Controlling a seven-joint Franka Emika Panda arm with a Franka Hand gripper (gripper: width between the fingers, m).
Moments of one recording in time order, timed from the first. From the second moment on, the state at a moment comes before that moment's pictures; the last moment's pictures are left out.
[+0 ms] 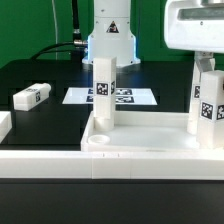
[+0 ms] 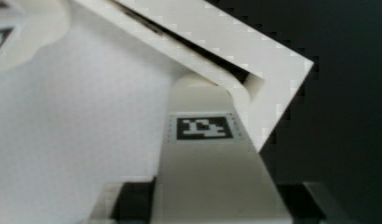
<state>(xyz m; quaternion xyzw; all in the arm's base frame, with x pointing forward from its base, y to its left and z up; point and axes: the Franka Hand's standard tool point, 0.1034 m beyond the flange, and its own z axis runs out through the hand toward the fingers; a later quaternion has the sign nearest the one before) 0.632 0.098 0.111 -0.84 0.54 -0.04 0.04</state>
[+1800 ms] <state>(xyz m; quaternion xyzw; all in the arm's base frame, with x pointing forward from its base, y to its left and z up) 0.633 0.101 0.111 -0.99 0.09 -0.05 0.00</state>
